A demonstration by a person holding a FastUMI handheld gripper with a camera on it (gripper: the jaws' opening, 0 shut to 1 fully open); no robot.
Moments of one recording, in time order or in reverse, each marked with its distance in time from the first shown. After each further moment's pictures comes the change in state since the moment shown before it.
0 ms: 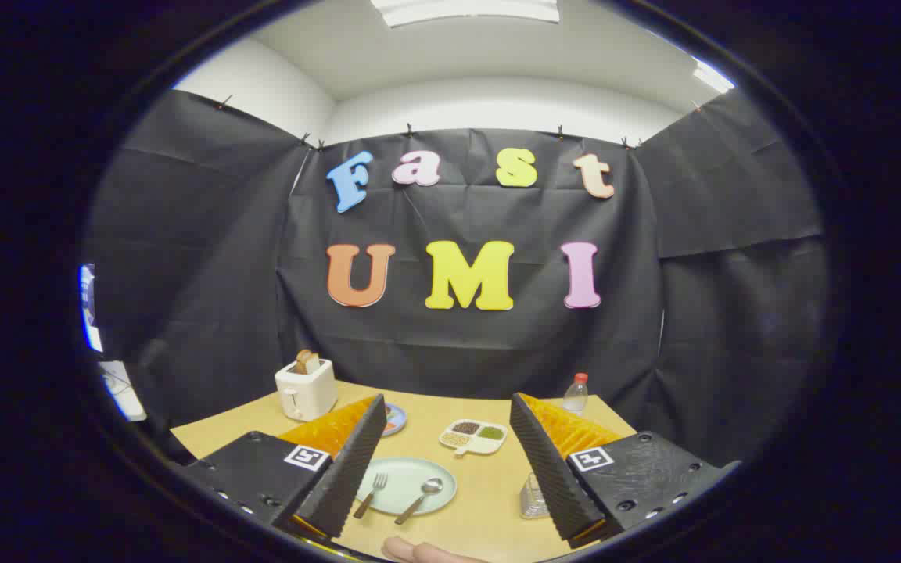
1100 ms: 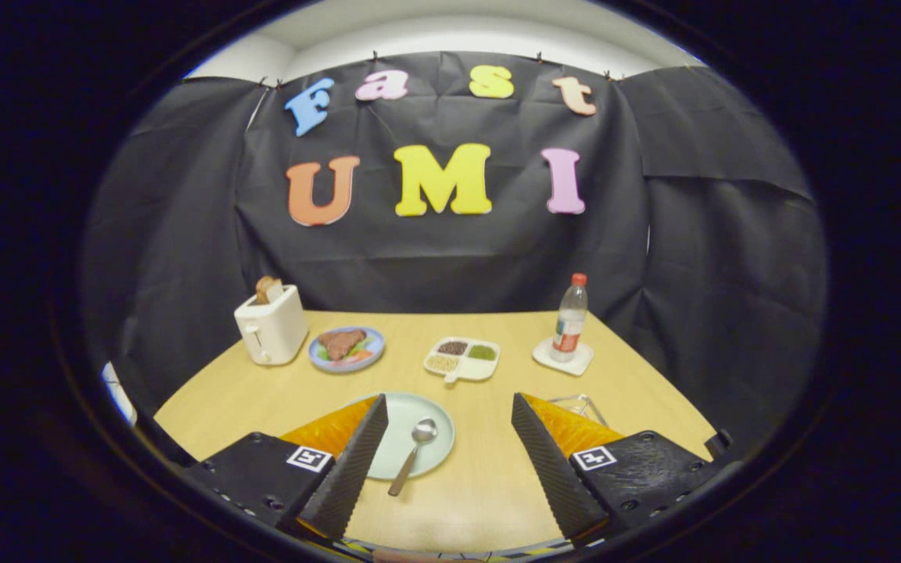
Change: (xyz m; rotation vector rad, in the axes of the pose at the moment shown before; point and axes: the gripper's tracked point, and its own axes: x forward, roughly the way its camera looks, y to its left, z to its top) arm 0.052 0.004 -0.147 0.056 0.431 -0.093
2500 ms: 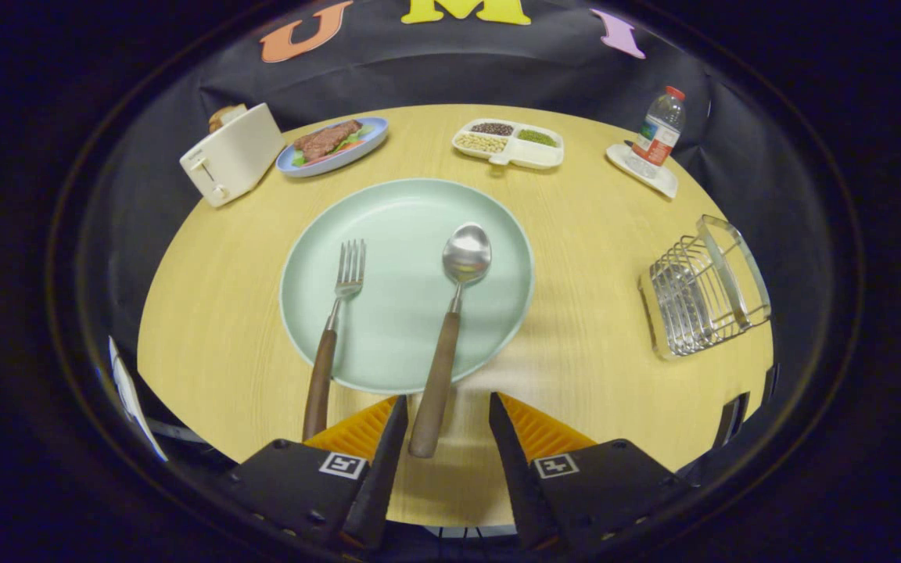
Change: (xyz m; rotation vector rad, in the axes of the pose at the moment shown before) arm 0.086 0.050 -0.158 -0.023 0.705 0.016
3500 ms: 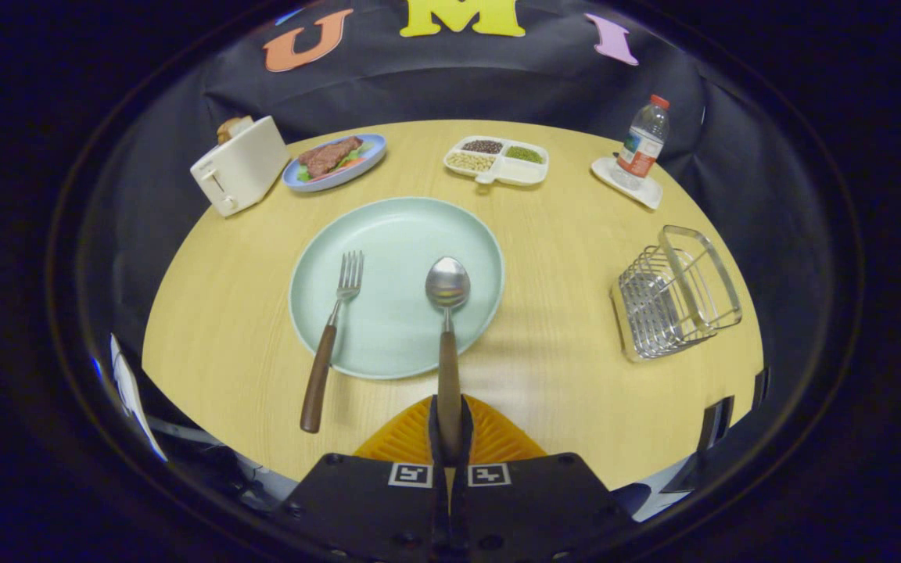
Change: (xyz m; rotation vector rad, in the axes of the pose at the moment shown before) arm -0.040 -0.025 0.000 -0.002 -0.061 0.011
